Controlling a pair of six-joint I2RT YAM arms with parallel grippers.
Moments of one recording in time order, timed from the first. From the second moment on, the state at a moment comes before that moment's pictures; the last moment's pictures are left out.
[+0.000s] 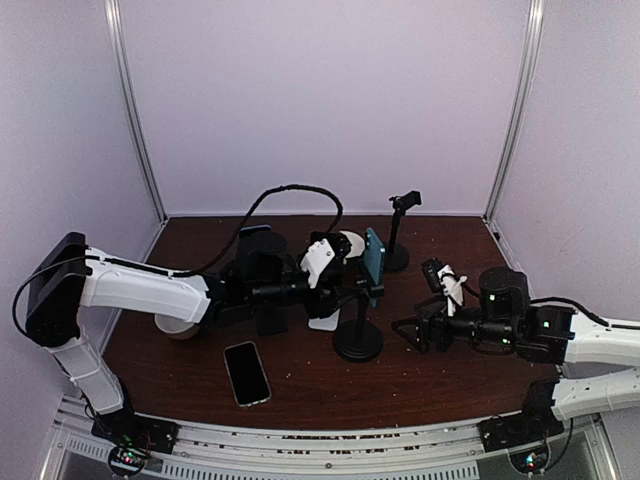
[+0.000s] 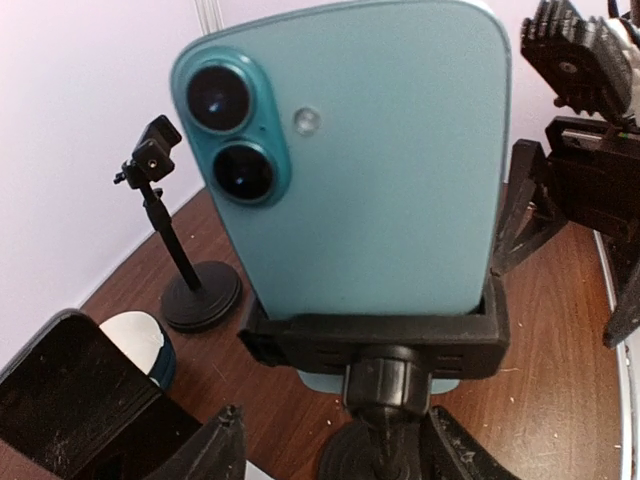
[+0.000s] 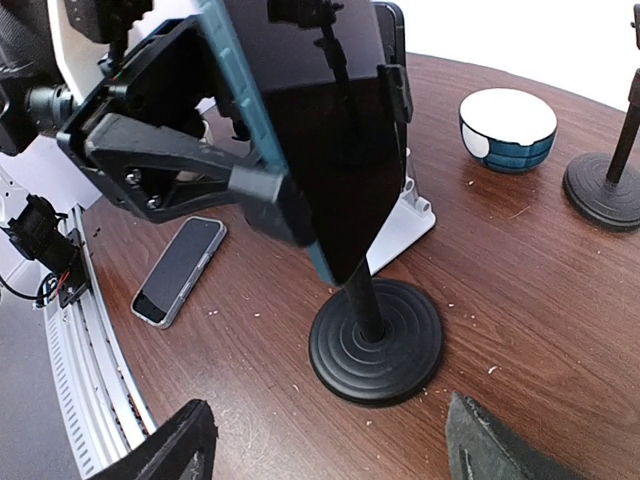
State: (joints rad) left arm -1.01 1.67 0.98 0.44 0.12 0.17; right arm 0.91 0.87 0.49 -0.03 -0.04 0.30
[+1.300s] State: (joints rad) left arm -1.01 2.32 1.84 0.27 0.61 0.14; right arm 0.71 0.67 1.30 -0.94 0.09 0.07
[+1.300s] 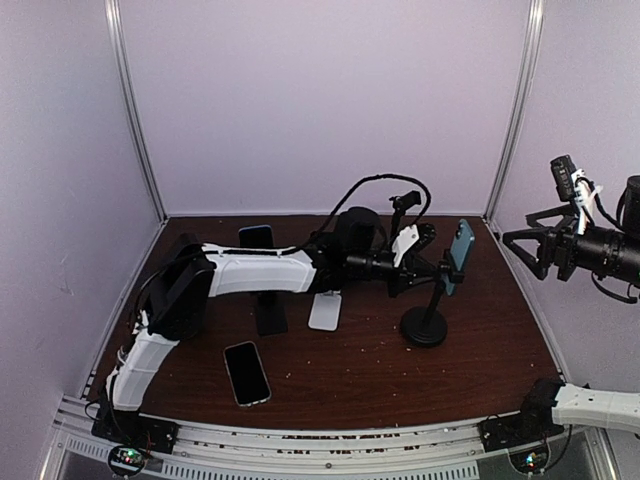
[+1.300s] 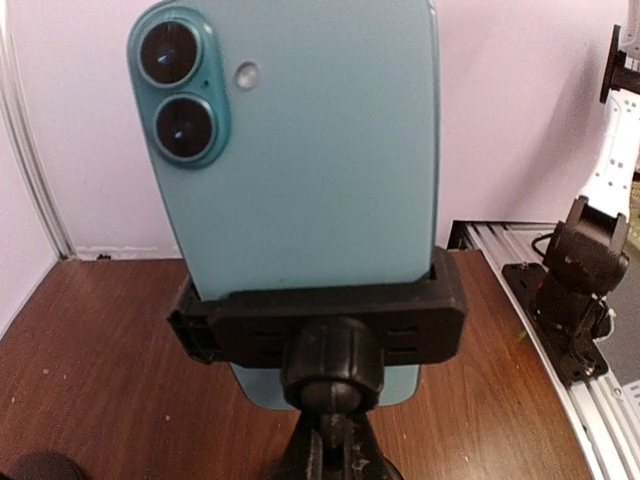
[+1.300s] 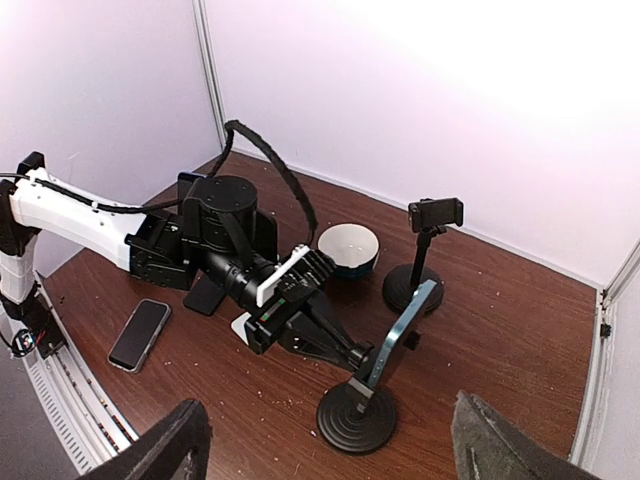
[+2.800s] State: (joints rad) left arm -0.99 1.40 1.33 -0.20 -0.09 0.20; right arm 0.71 1.55 1.89 -0.89 0.35 0.14
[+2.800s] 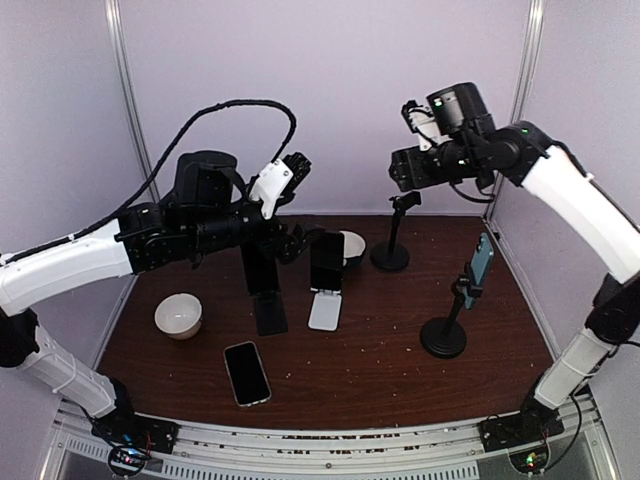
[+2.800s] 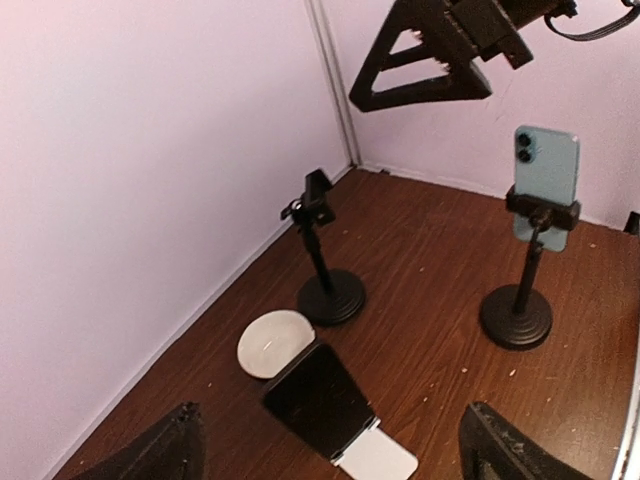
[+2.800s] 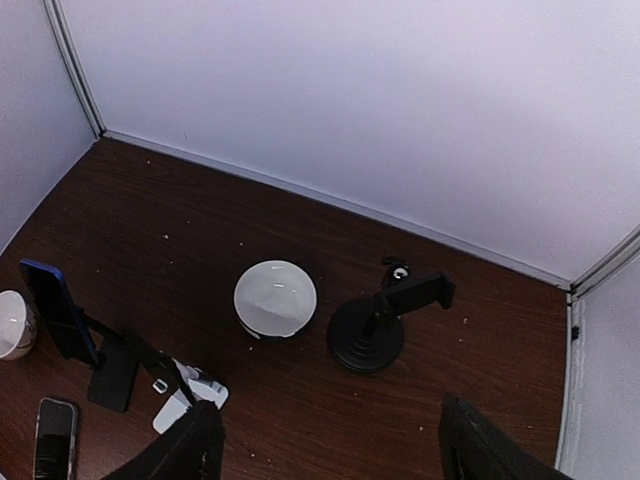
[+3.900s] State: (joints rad) left arm -0.87 1.40 1.24 -0.35 -0.15 0.27; right arm 0.53 2.15 2.23 -1.00 0.38 0.17
